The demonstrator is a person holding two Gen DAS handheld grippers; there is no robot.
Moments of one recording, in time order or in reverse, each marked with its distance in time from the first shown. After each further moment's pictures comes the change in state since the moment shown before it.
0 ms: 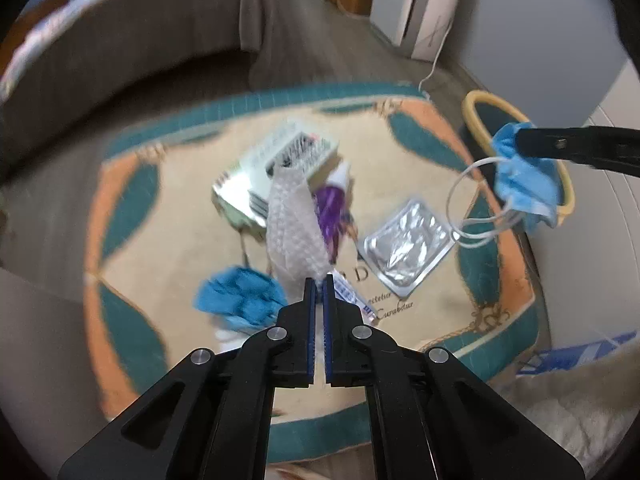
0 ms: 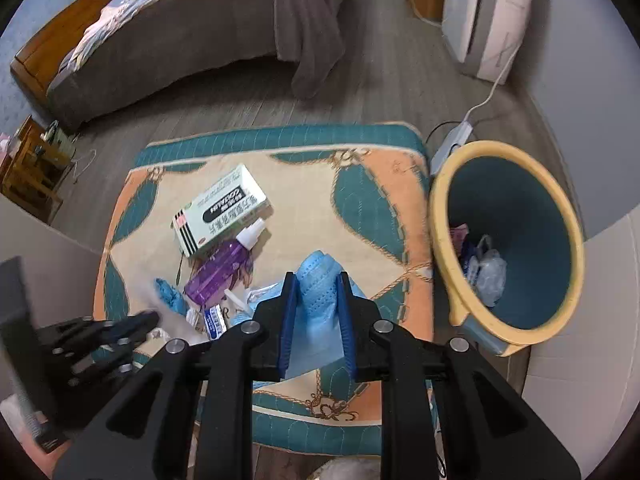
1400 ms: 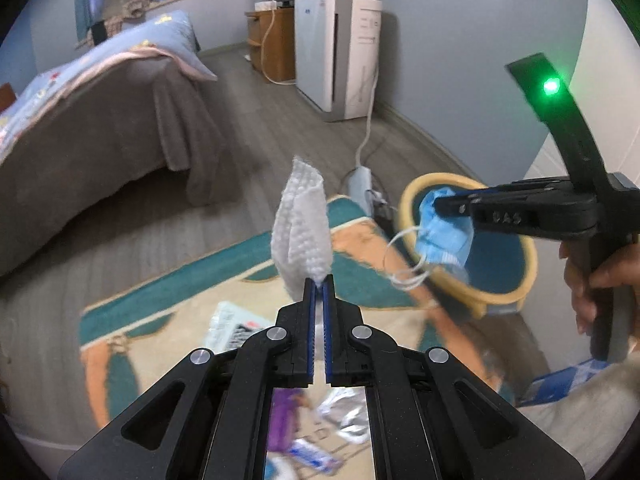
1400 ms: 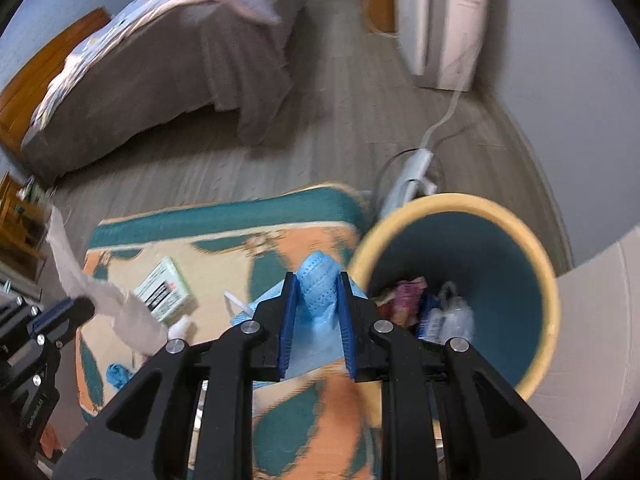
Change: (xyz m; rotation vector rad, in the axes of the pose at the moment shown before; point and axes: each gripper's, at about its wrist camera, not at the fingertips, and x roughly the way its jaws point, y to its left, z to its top) left arm 0.001 -0.067 0.132 0.214 -0.180 -0.150; right arm 0.017 -0.104 0.073 0.133 -0.089 -0.053
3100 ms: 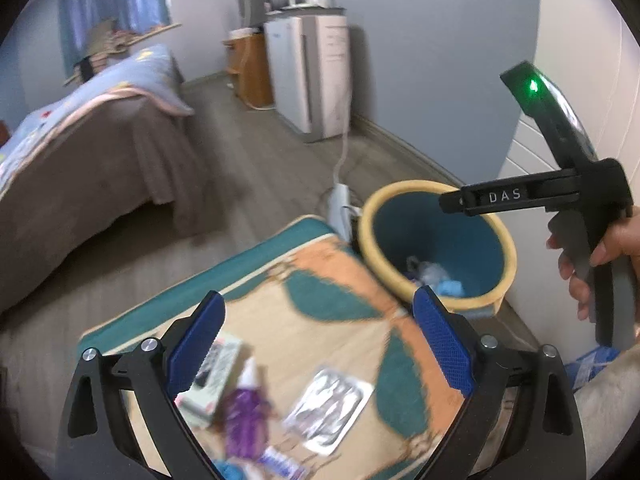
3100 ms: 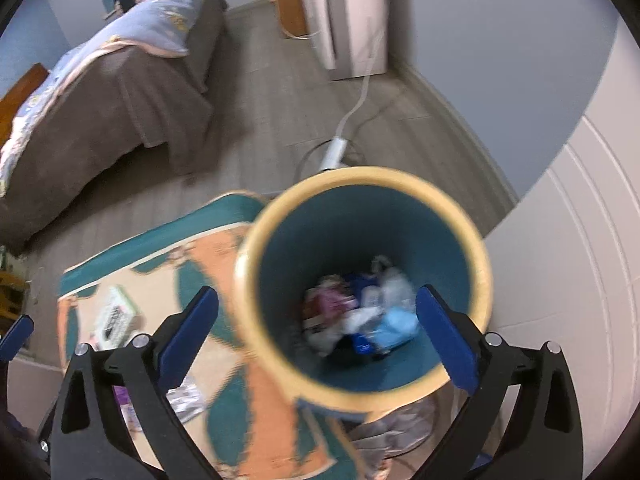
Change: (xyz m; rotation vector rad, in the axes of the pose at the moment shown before) left arm -0.023 -0.040 -0.008 0.086 -0.094 0.049; right arm -0.024 -0.065 -0.029 0.207 -0.020 -0.097
